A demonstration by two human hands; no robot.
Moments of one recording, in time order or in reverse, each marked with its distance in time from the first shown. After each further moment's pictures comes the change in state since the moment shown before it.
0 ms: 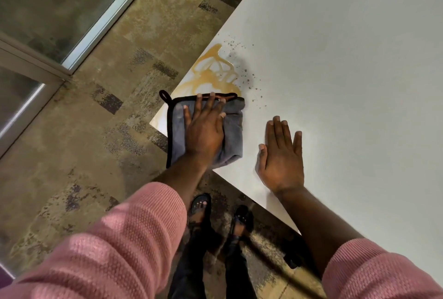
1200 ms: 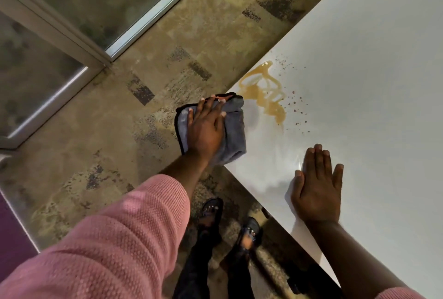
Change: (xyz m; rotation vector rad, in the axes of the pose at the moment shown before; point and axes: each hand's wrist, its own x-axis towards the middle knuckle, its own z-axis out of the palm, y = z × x) left_hand 0.024 -0.088 -0.035 -0.094 0.080 -0.195; right_hand 0.001 -0.002 0.003 0.036 0.021 -0.006
